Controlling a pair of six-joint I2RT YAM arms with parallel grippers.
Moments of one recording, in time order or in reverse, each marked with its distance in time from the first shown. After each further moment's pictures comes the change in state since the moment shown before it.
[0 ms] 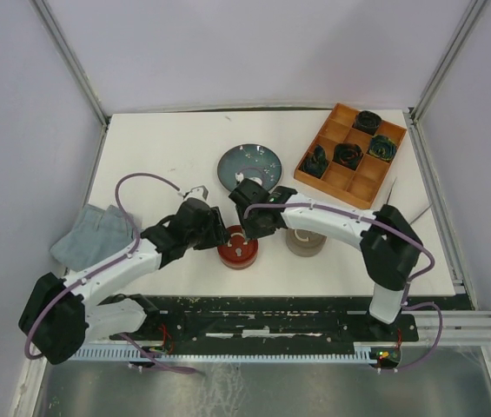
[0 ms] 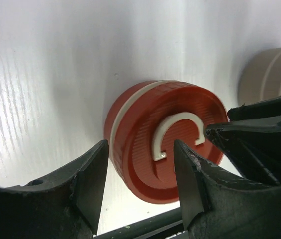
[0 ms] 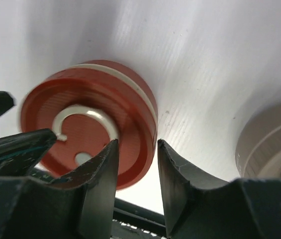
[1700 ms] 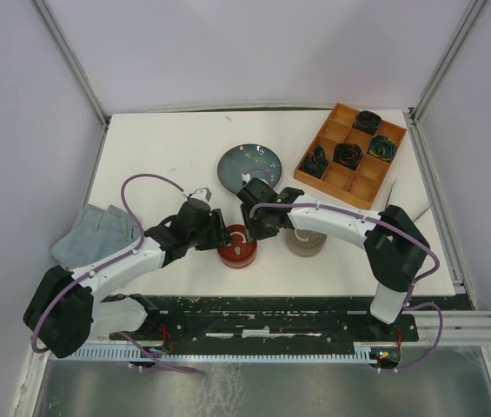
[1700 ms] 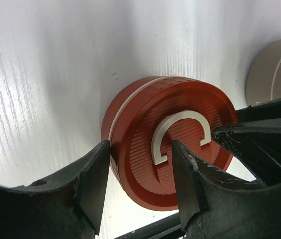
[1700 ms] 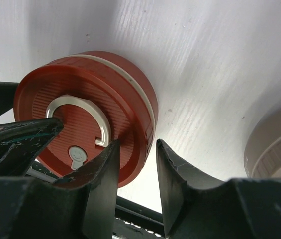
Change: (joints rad) left arm 0.025 0.075 -0.042 0.086 0.062 0.040; right arm -0.033 0.004 -0.078 0.070 -0.076 0.018
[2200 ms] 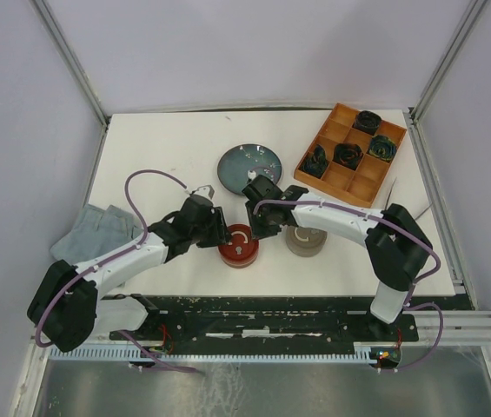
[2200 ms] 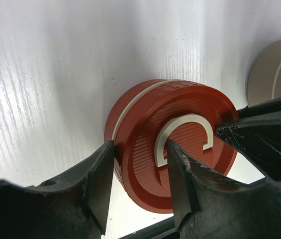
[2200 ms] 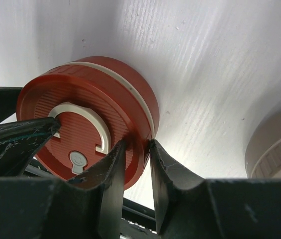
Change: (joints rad) left arm 0.001 0.047 0.052 -0.030 0.016 0.011; right arm -0.041 -0.008 -0.029 0.028 -0.056 0.026
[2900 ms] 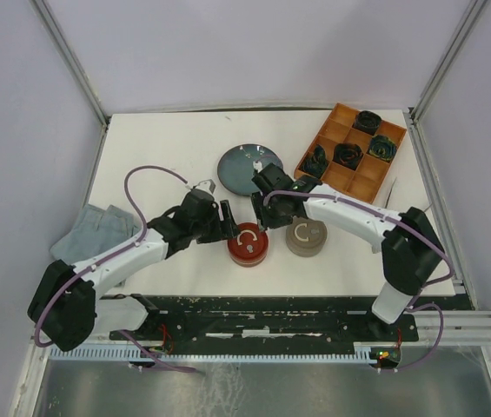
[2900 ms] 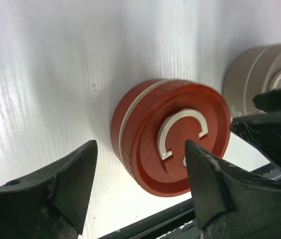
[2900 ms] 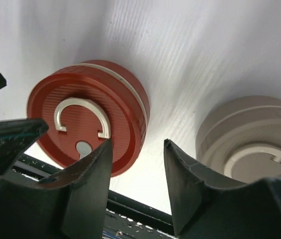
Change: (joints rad) left arm -0.002 0.010 0.044 -0.014 0.032 -0.025; right arm -0.063 -0.045 0.043 -0.111 0.021 -0.144
